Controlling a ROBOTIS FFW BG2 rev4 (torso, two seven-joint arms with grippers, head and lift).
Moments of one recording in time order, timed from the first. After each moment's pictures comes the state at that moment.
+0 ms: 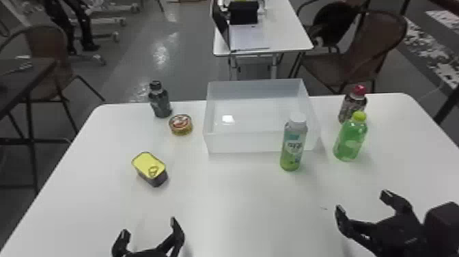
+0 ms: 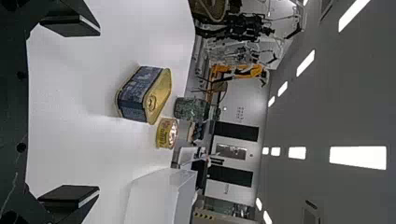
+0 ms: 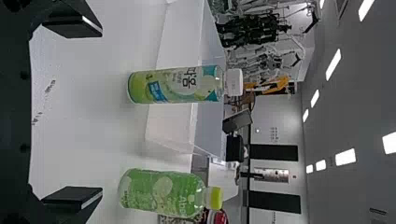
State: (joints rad) left arm 0.59 0.02 -0.09 -1.71 0.12 -0.46 0.27; right arm 0.49 -0.14 -0.03 -1.98 -0.07 0.10 0.37
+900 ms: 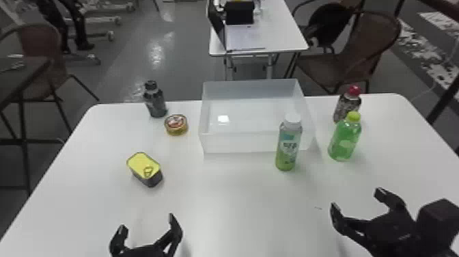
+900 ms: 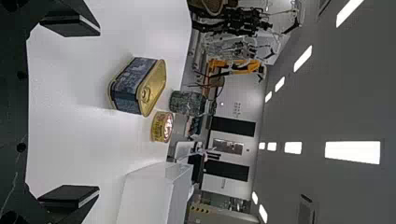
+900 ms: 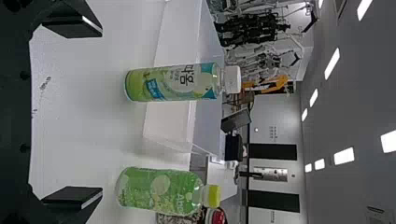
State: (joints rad) left arm 0.57 0.02 -0.10 -1.71 0.12 -0.46 0.26; right arm 0.48 -0.14 -0.04 -1.98 -0.08 0.10 0.37
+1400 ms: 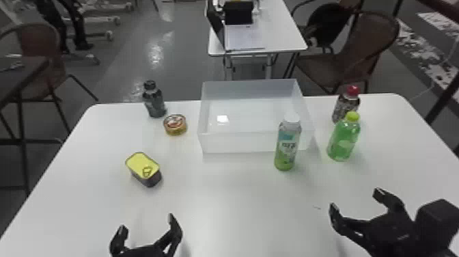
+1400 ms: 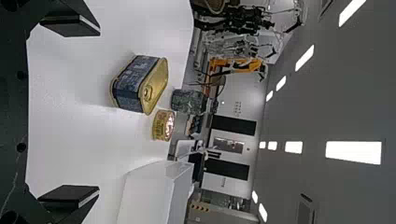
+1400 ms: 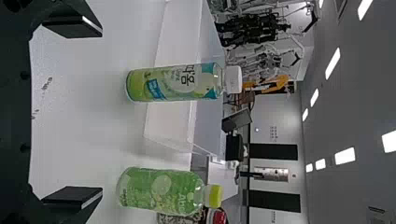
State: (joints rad) left arm 0.57 0.02 -0.10 -1.70 0.13 -0.46 0.25; right arm 0.49 -0.14 -0.04 -1.98 -0.08 0.11 0.37
